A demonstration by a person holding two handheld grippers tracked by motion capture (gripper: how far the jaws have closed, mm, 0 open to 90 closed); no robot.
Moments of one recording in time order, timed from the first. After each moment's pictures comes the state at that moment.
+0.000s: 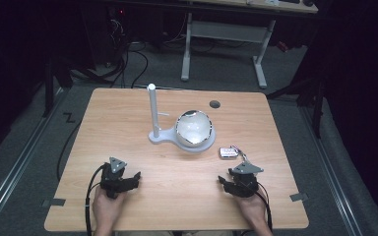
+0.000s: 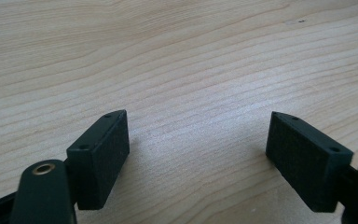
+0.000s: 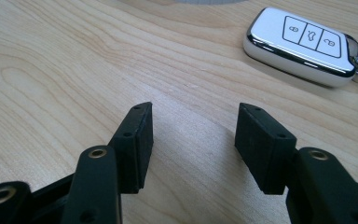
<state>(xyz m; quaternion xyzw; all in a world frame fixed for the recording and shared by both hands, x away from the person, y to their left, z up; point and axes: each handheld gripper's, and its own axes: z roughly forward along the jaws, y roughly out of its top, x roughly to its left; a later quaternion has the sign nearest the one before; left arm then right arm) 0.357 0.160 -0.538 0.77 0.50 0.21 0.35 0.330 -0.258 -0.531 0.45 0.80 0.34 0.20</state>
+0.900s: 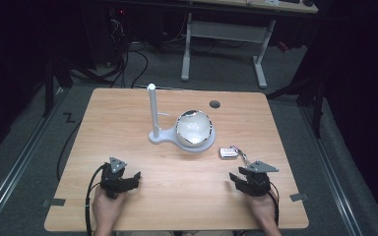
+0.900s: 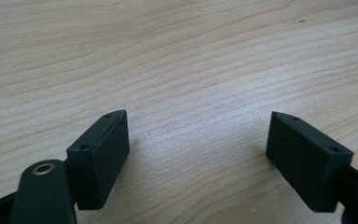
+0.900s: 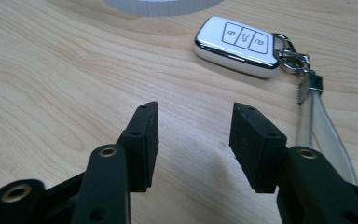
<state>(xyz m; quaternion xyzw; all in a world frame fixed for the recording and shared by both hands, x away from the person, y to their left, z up) 0.357 0.160 -0.538 0.77 0.50 0.21 0.35 0.324 -0.289 -0.517 0.48 0.78 0.35 0.21</state>
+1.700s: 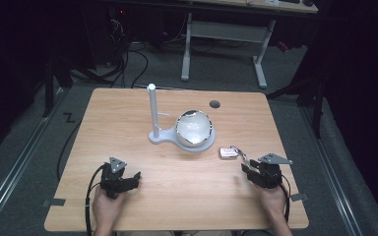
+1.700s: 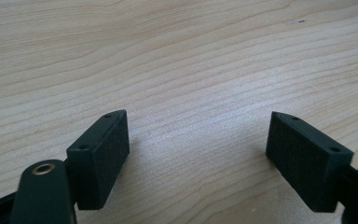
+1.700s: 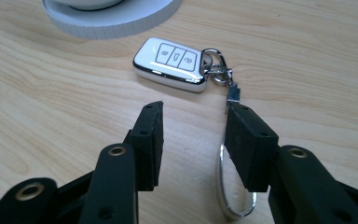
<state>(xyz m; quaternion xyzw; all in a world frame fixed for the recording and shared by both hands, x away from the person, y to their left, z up) 0.357 0.160 -0.538 0.77 0.50 0.21 0.35 0.338 -0.322 -0.501 0.51 0.75 0.35 0.23</state>
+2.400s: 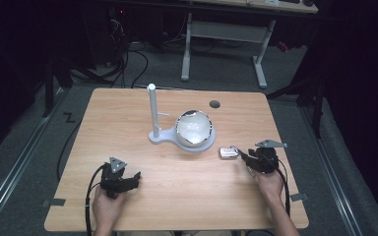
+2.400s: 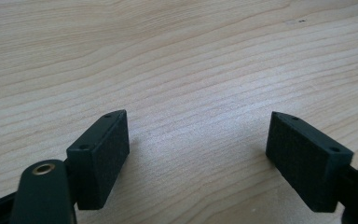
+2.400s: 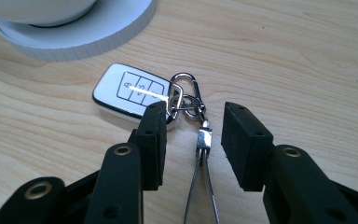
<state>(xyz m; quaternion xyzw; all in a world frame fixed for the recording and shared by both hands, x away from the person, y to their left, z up) 0.357 0.160 -0.538 0.77 0.50 0.21 0.35 0.385 -0.324 -0.496 0.53 0.75 0.33 0.22</state>
